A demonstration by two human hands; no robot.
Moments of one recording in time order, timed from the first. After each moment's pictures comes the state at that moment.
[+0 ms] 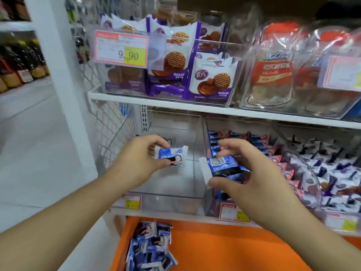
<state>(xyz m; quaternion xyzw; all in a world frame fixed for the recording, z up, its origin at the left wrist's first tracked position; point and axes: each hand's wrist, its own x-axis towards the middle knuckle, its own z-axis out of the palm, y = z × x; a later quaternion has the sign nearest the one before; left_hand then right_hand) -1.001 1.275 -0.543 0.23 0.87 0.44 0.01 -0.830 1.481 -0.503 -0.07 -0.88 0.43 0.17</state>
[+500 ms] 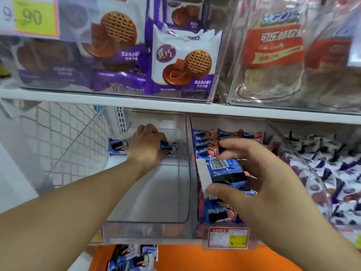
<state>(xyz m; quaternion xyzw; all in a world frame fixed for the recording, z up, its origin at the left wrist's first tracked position) -1.123 1.385 -0.629 0.32 0.92 0.19 -0.15 -0.845 1.517 -0.509 -0.11 -0.85 0.48 0.18</state>
